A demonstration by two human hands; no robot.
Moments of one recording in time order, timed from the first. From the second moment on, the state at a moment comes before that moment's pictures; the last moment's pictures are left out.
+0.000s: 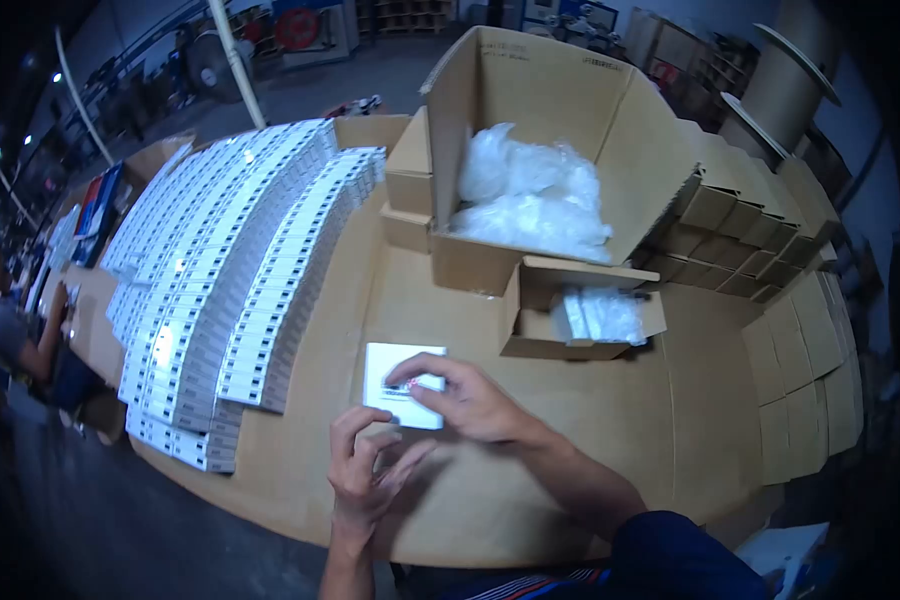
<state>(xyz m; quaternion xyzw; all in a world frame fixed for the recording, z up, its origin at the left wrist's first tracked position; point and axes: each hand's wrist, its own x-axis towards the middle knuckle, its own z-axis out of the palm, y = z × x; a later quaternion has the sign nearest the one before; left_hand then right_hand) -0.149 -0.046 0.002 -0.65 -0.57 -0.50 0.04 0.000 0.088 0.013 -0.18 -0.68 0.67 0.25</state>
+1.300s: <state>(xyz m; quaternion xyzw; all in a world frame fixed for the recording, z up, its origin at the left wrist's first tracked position) -0.077 0.345 0.098 -0.57 -0.53 -0.62 -0.07 0.122 0.350 0.088 -0.49 -0.68 0.16 0.53</state>
